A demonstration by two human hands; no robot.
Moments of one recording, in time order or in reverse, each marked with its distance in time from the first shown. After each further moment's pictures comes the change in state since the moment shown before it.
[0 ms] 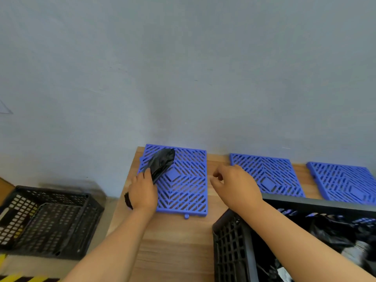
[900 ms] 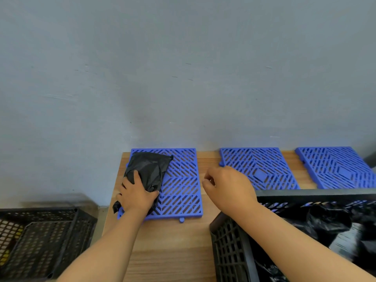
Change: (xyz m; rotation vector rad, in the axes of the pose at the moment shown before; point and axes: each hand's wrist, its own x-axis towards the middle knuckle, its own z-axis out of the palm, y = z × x) left_hand 0.027 0.007 0.024 0.040 -0.209 -0.135; right_hand -0.003 -0.003 -0.003 0.002 0.038 0.042
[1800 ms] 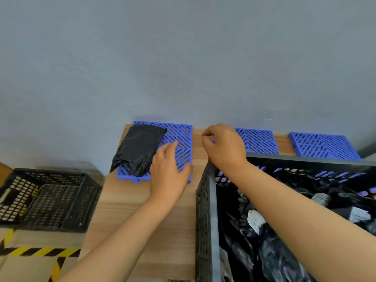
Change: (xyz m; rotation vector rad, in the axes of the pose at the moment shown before) left_hand -0.191 0.078 -0.059 -0.516 0.163 0.385; right_hand -0.024 0.031 -0.020 0.184 0.218 -0.017
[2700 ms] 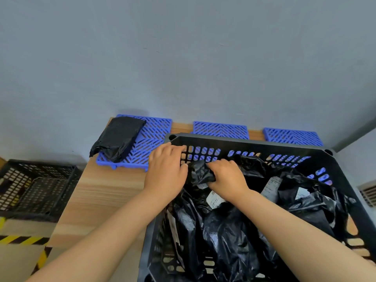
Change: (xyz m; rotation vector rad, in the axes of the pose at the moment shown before) left_hand -0.082 0.099 0.042 0.335 -0.084 0.200; right_hand -0.118 0.145 -0.037 -0.264 -0.263 -0.231
